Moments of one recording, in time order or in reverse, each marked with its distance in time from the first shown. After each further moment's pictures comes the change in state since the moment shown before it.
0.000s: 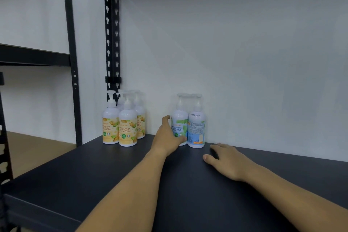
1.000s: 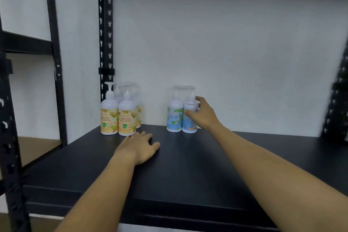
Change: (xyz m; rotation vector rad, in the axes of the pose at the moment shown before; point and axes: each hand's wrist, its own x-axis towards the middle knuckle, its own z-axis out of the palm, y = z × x) left_hand -0.070 -0.039 -0.094 0.662 -0.384 0.058; right_hand 0.031 -0.083 -0.038 0.721 0.465 0.106
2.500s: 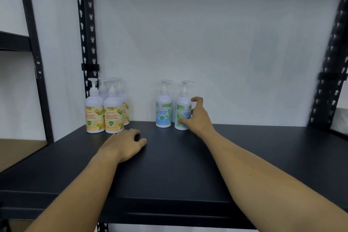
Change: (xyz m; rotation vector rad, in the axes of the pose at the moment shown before) left_hand 0.005 -0.004 0.001 -0.076 0.042 -0.032; right_hand -0.009 0.048 0.000 -0.084 0.044 -0.036
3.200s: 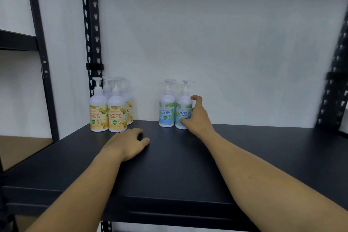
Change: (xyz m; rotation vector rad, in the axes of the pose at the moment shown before) left_hand 0.000 0.001 0.001 0.009 0.012 0.001; right_hand 0.003 0.000 0.015 -0.034 0.030 -0.074
